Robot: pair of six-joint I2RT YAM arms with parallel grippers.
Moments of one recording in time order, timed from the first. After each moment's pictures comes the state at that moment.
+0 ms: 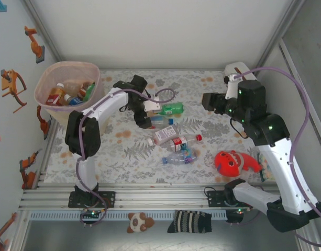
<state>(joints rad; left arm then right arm) -0.56 1.99 1.69 -1.05 0.29 0.88 0.42 1.04 1.44 -0.88 -0.04 0.30</state>
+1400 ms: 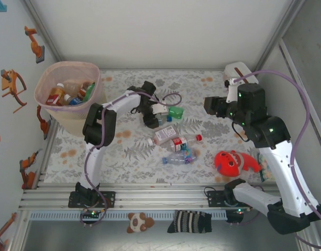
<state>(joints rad) -0.58 2.25 1.79 -0.91 0.29 0.84 0.42 1.02 1.42 -0.92 0.00 0.27</state>
